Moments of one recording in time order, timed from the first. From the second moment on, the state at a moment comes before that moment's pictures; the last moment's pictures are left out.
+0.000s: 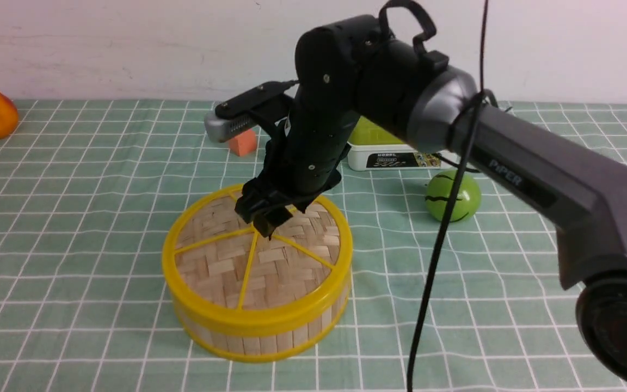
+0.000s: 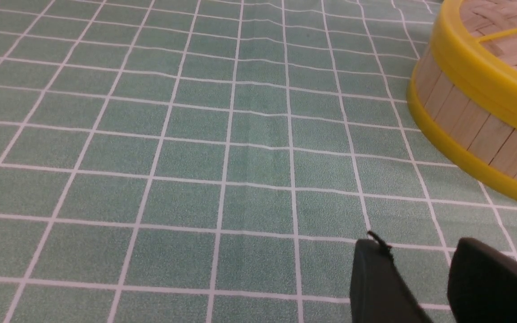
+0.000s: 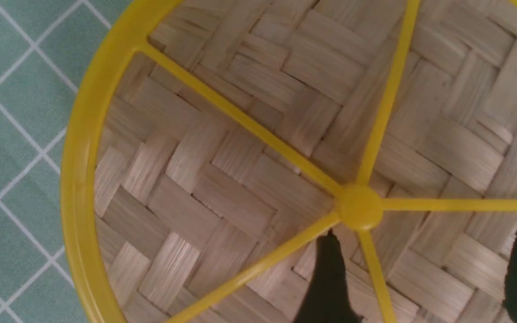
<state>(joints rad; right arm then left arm) 0.68 2.26 -2.24 0.14 1.17 -0.11 -0.05 -0.01 0.03 0.06 0.38 -0.23</state>
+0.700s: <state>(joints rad) 0.71 2.30 -2.24 0.13 1.07 -0.09 -0.05 -0.01 0.03 0.06 0.38 -0.23</state>
